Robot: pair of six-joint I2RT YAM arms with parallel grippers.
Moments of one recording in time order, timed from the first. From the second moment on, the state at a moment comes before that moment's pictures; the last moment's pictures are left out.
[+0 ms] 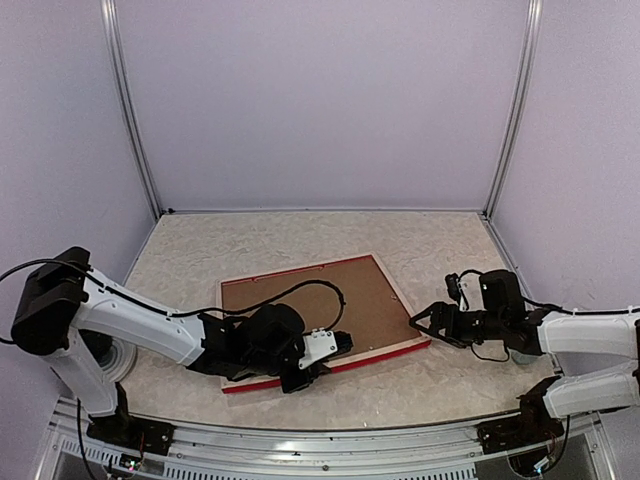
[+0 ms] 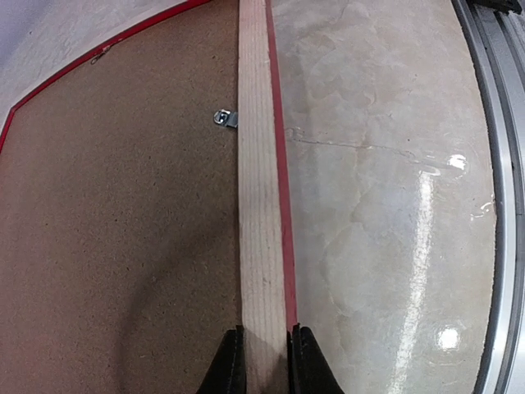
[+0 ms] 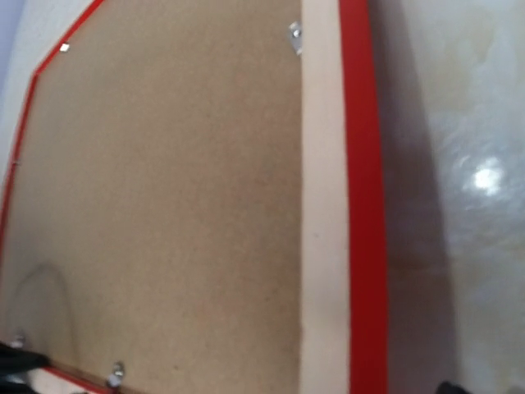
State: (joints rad) left arm -1.20 1.68 0.81 0.13 -0.04 0.25; right arm 0.46 1.12 0.34 0.13 -0.41 0.66
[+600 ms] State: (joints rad) left arm -1.24 1.63 0.81 0.10 -0.08 0.25; right arm 0.42 1.30 0.16 0.67 -0.70 1.03
